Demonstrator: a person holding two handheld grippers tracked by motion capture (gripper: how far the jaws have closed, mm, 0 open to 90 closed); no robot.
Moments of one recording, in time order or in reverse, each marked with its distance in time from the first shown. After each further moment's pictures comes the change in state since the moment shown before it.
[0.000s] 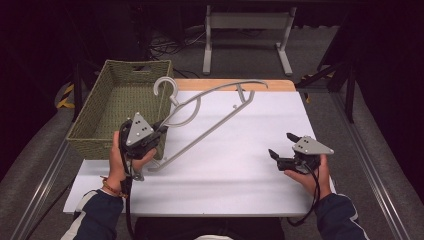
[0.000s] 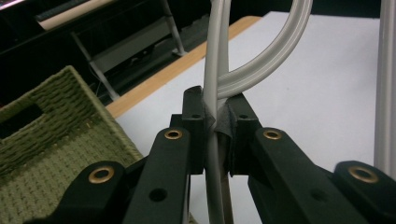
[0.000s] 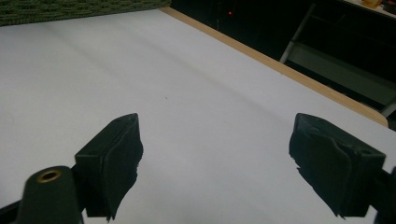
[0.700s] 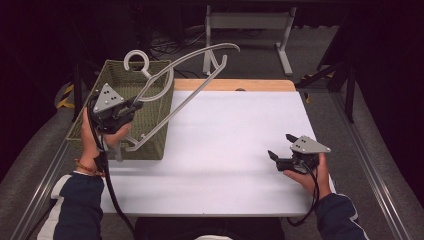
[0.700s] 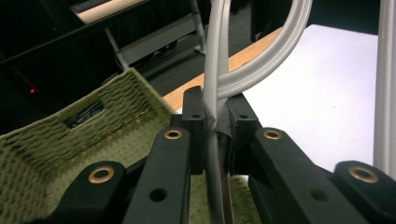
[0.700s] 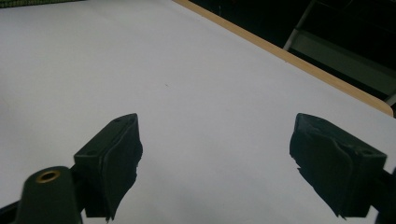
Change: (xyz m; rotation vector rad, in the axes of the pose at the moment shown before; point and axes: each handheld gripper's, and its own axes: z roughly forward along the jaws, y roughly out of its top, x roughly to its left) left arm 0.070 0.030 -0.024 0.045 0.075 -0.054; right arm 0.000 -0.001 0.004 0.055 0.004 -0.007
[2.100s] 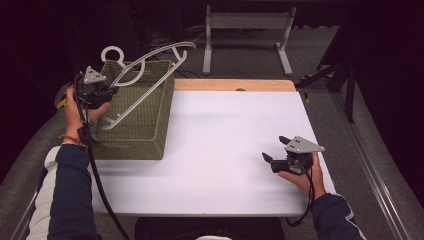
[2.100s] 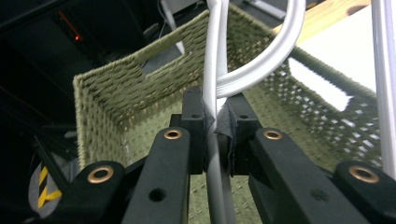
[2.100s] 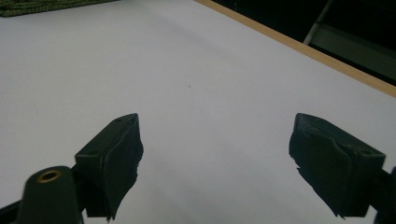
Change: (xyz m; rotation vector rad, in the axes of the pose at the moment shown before) left arm 0.111 -0.035 0.051 0.204 0.154 -0.053; right arm 0.010 0.002 0.010 0.010 0.065 0.029
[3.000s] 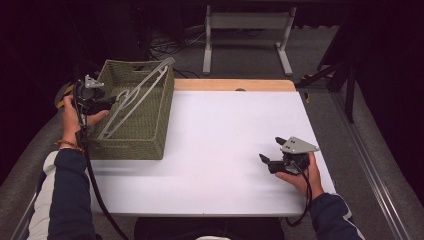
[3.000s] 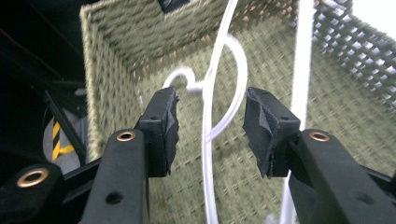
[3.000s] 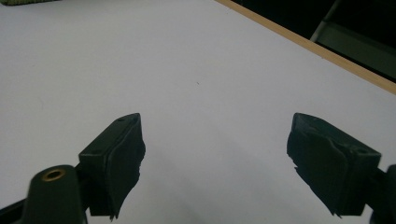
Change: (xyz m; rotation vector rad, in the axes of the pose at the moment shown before) left arm 0.007 -0.025 0.018 0.103 0.031 -0.034; right arm 0.005 0.002 0.005 0.021 0.016 -0.030
